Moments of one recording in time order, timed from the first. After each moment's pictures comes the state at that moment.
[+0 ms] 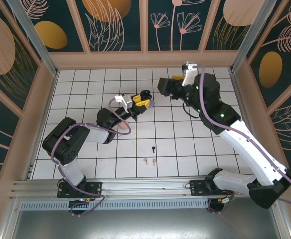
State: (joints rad) left arm -0.58 1.77 0.65 1.50 0.51 -0.22; right arm 0.65 1.10 1.27 -0.37 0.00 0.48
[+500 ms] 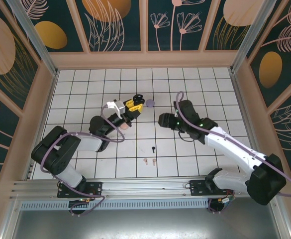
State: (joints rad) left arm -0.58 1.59 0.48 1.51 0.45 -0.22; right arm 0.68 1.19 0.83 -0.45 -0.03 0.71
